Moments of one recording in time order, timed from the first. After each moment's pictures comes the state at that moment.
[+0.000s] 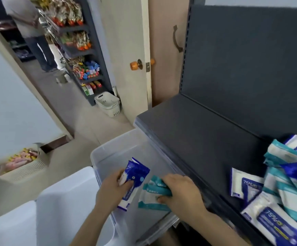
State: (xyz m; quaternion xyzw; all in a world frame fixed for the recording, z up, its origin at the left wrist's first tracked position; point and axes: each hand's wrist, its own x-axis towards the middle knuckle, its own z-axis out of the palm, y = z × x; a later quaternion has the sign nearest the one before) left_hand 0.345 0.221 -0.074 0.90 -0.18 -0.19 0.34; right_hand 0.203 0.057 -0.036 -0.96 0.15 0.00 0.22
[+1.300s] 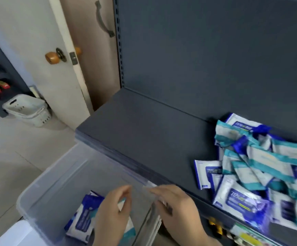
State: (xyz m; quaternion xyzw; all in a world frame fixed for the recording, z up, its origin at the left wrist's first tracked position) left_hand 0.350 0.143 -0.139 0.79 -0.37 -0.20 0.45; right_hand 0.193 0.046 -0.073 -0.87 0.31 -0.28 0.26
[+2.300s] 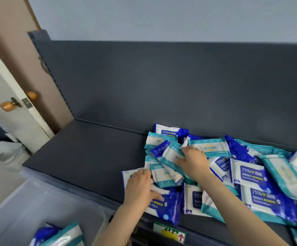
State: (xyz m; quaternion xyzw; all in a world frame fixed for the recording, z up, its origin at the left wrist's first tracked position) left_hand 0.132 -0.039 -0.044 0.76 -0.62 -0.16 0.11; right_hand -0.024 -0.153 -0.010 -0.81 0.58 -0.07 0.12
